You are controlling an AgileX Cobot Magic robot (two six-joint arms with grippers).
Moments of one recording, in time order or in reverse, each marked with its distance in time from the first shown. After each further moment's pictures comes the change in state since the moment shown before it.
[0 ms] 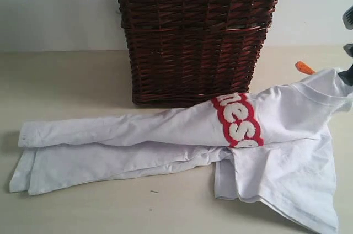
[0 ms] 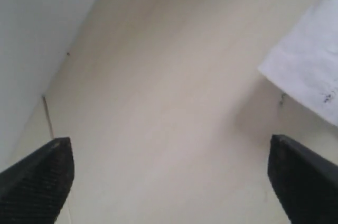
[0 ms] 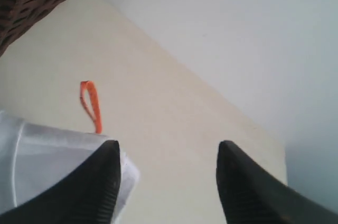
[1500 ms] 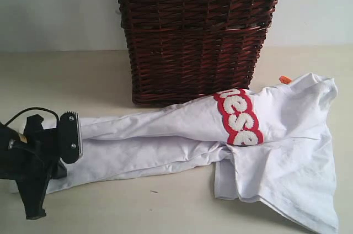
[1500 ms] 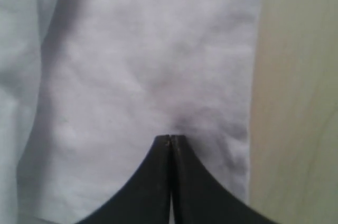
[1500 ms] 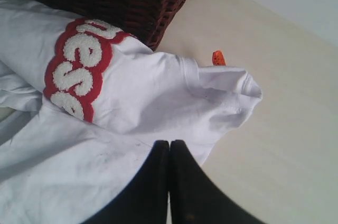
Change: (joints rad) left arm -0.394 0.282 -0.133 -0.069 0.390 0.113; right arm -0.002 -0.373 0.000 0.124 0.697 0.123
